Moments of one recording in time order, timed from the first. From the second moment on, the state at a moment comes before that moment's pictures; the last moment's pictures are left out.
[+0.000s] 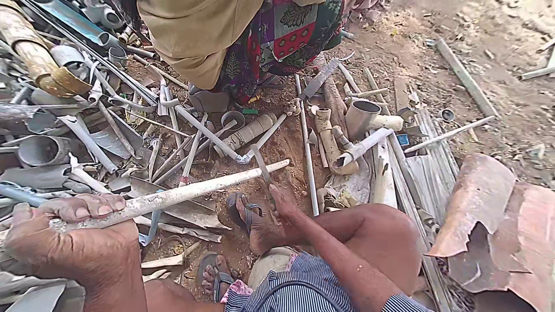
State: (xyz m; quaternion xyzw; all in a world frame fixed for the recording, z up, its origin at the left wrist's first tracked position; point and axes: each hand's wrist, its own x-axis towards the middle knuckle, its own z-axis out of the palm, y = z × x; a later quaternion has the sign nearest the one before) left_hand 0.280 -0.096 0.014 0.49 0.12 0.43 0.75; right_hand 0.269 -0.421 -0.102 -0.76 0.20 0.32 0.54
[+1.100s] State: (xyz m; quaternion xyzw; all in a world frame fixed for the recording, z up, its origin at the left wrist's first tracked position) left_hand 0.281 -0.088 0.008 0.44 -0.02 0.36 0.82; right_hand 0.280 -0.467 -0.129 -0.67 0.36 0.33 0.56
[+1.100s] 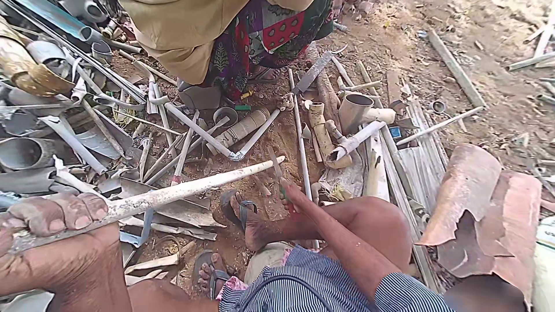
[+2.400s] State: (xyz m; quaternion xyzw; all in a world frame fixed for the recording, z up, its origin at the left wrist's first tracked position) left_hand 0.253 -0.130 0.032 0.45 -0.06 0.39 0.80; right_hand 0.209 -0.414 -0.063 -0.59 0.23 0.29 0.71
